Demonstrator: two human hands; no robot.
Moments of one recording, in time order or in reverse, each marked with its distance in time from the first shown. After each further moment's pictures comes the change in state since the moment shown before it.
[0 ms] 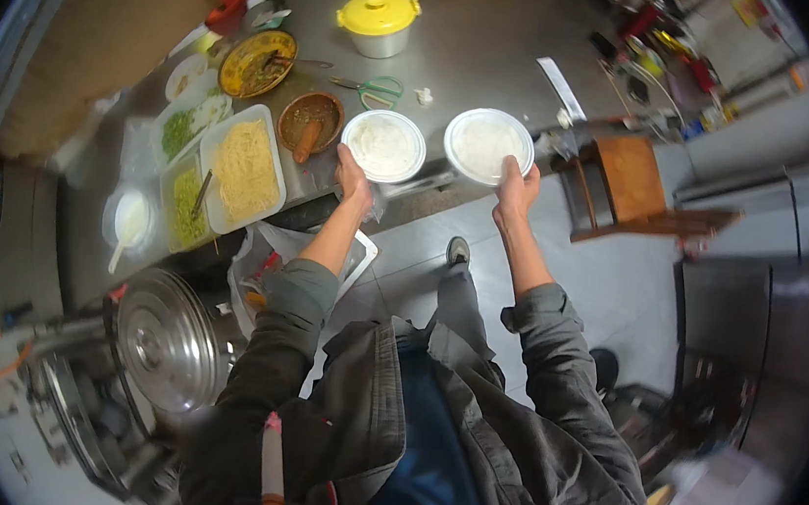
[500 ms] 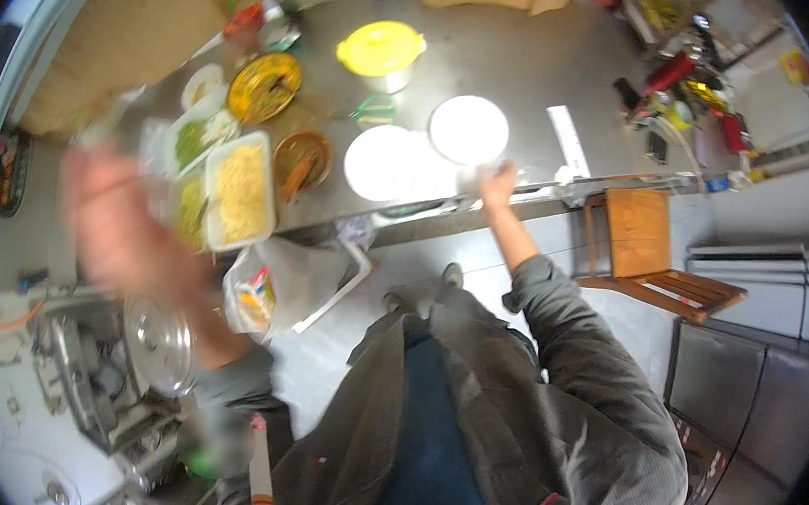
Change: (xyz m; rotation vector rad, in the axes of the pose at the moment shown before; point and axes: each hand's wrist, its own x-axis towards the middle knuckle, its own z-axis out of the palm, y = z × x) left_hand -0.167 0.310 0.059 0.434 0.086 1.046; right_hand 0.171 0.029 0.046 -0.490 -0.214 -0.155
